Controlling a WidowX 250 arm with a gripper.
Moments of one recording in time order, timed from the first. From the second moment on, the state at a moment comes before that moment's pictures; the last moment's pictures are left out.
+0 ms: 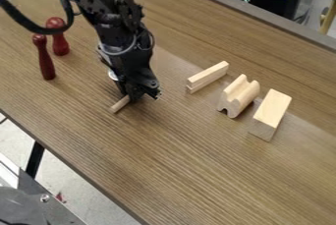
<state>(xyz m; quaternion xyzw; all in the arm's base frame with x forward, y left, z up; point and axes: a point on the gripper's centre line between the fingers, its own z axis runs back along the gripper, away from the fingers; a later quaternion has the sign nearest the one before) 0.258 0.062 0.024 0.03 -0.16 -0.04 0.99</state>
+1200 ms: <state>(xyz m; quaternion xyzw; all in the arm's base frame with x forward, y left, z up) 0.308 0.016 0.076 0.00 -0.22 -0.05 0.97</state>
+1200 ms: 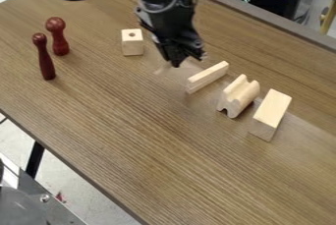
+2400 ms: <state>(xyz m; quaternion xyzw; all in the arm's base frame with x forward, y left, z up) 0.348 -0.039 0.066 0.00 -0.23 -0.04 0.97</state>
